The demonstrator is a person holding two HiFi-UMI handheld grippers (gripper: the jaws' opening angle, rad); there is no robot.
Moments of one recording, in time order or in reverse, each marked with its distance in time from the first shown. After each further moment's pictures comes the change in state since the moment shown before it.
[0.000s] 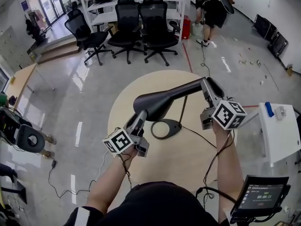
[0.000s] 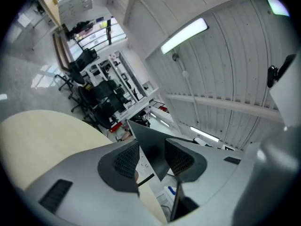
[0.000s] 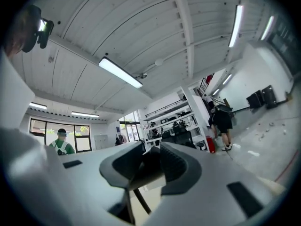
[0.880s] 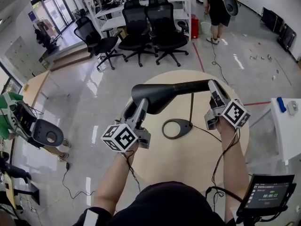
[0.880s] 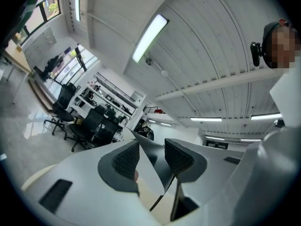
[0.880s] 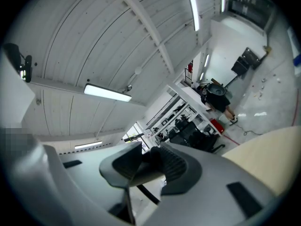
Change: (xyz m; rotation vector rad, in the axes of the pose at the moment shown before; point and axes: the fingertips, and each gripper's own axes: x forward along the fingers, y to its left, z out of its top) left arm -0.002 -0.064 0.086 0.391 -0.088 0.017; right arm -0.001 -0.019 -0.025 0.384 -0.094 0.047
